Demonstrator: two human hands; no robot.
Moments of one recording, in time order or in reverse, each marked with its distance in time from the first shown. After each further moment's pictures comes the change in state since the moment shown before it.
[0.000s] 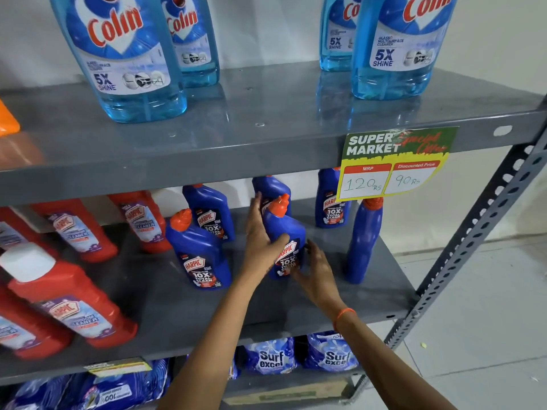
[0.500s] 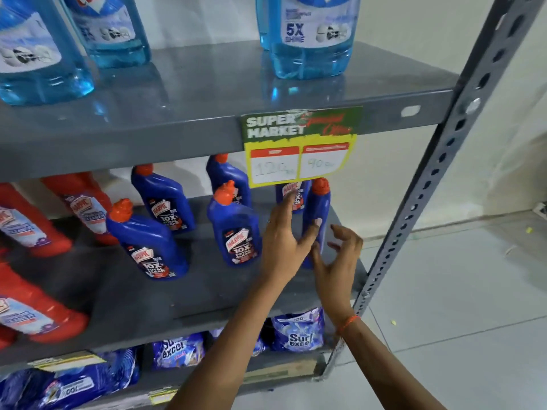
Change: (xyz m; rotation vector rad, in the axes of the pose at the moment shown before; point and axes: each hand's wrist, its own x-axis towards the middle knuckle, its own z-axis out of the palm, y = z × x) left_hand -0.039 0.037 0.118 0.276 0.062 0.344; right_hand -0.042 0.013 -0.096 0.135 0.531 -0.223
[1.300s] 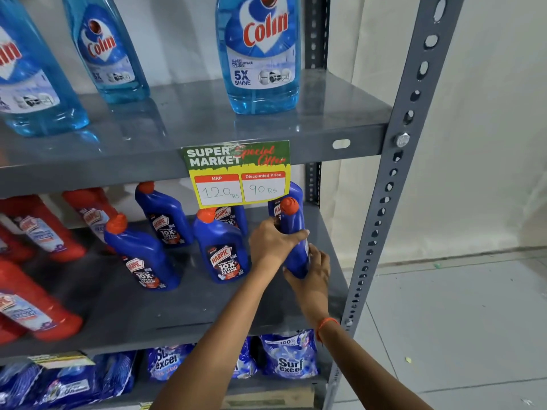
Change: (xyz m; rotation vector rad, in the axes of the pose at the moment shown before) left_hand 0.045 0.025 0.031 0.200 0.013 -0.512; right_hand 0.033 0.033 -0.001 -0.090 -0.331 0.243
